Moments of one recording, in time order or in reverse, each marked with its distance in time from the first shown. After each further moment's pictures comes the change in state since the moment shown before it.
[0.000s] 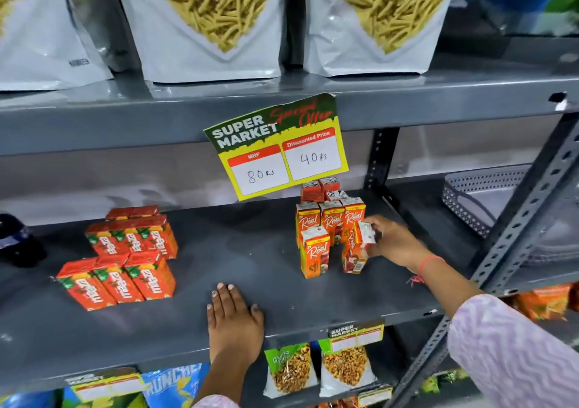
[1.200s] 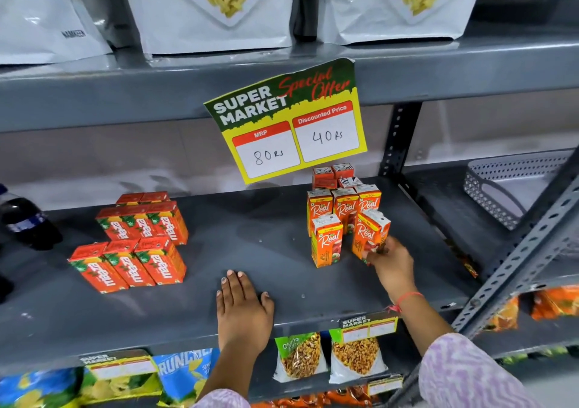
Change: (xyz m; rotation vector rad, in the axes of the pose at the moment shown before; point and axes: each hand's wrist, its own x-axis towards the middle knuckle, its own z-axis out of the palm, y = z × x) left_hand -0.002 0.002 -0.009 0.116 -0.080 0.004; right_hand -0.004 0.028 0.076 0.331 0.394 0.207
